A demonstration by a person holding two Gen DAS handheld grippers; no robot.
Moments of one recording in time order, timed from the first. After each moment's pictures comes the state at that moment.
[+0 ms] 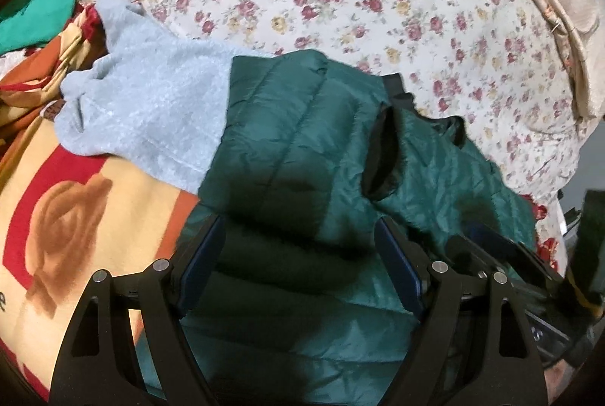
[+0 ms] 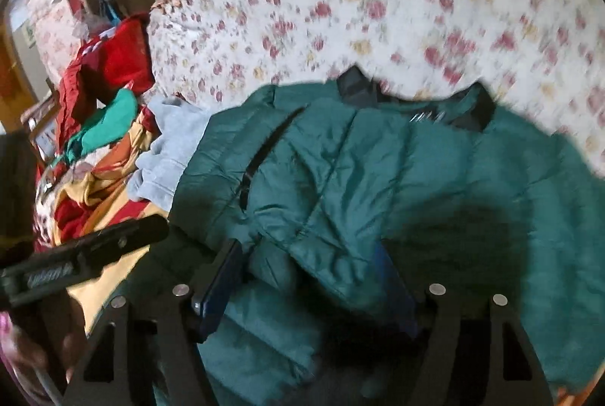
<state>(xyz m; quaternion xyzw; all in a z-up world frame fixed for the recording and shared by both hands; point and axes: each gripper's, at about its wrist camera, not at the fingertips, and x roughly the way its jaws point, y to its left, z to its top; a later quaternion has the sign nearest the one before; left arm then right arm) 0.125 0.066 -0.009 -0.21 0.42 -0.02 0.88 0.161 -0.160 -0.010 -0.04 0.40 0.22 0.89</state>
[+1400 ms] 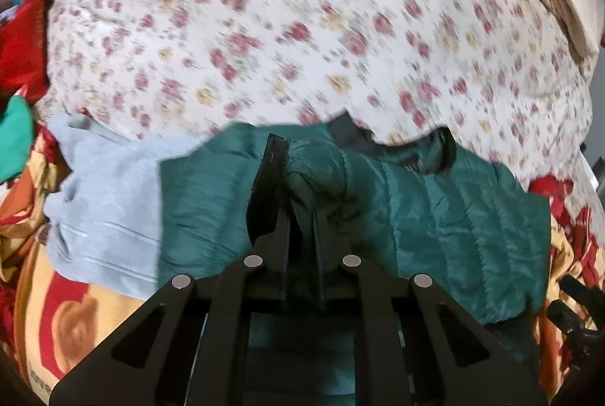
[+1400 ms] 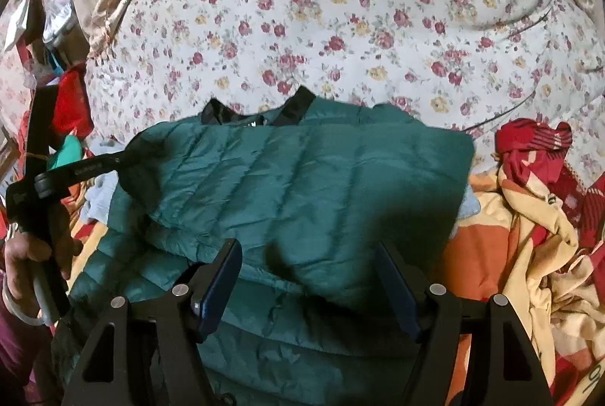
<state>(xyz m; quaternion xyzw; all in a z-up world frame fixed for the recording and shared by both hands) 0.201 0.005 0.034 -0.07 0.39 -0.01 0.92 0.122 -0.302 0.014 0.02 0.38 0.11 0.92</state>
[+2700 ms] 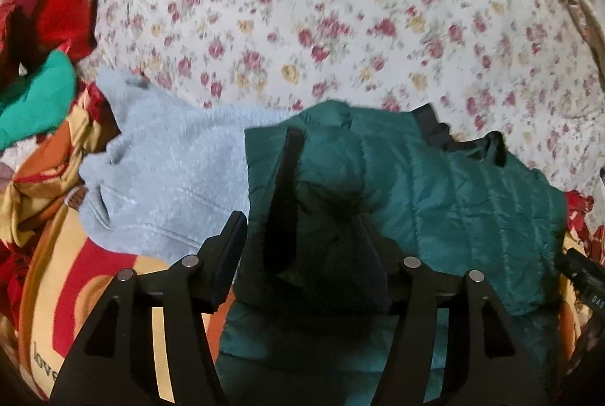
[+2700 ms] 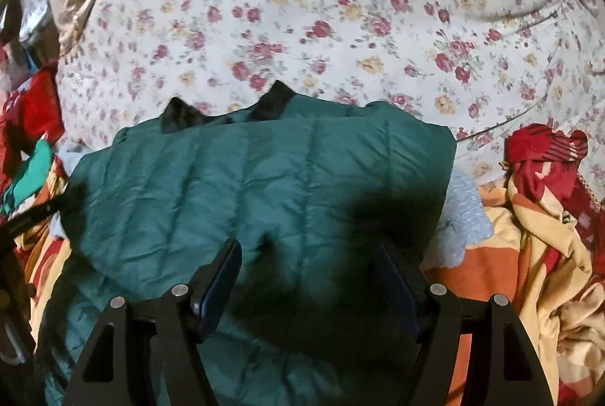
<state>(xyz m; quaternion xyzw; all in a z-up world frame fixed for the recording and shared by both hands) 0.170 0.070 0.013 -0.09 0.39 0.04 0.92 0.176 -0.289 -0.011 0.00 0.41 0.08 0.91</state>
